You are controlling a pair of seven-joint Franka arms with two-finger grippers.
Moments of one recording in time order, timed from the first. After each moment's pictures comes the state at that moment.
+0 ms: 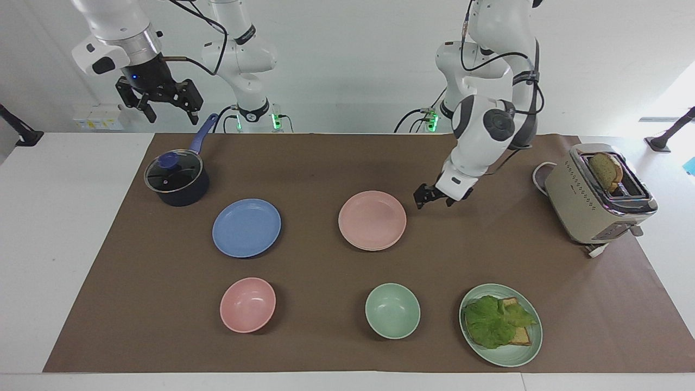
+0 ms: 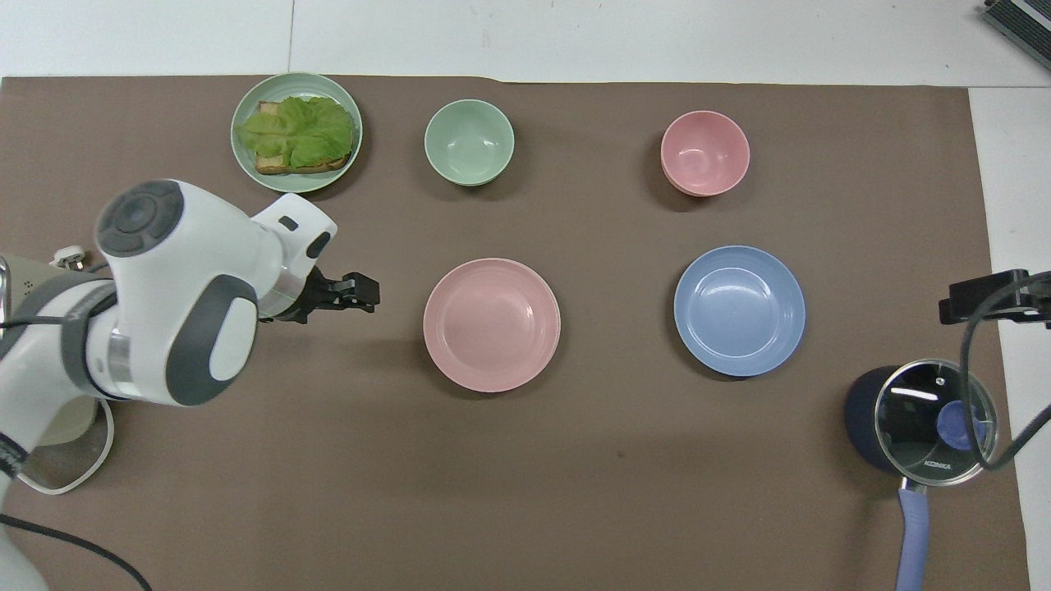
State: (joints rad) left arm -0.19 0.12 -0.06 -1.95 -0.16 2.02 -0.23; right arm 0.07 -0.08 -0.09 -1.56 -0.02 1.44 0.05
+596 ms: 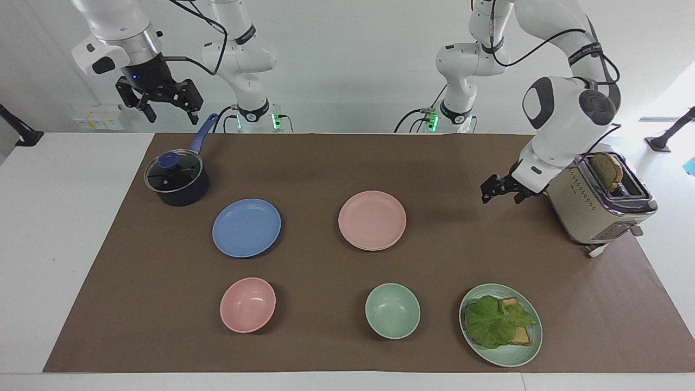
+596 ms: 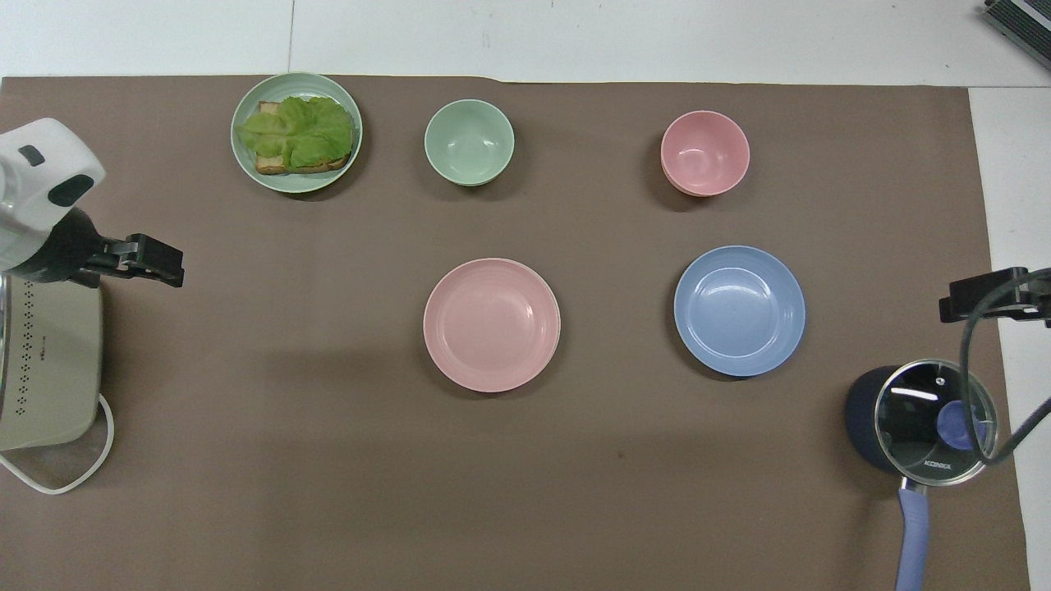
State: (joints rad) left arm 0.00 0.06 -0.05 -1.65 0.00 1.63 0.00; right arm 0.07 -0.07 -0.09 -1.56 -0.02 1.45 0.05
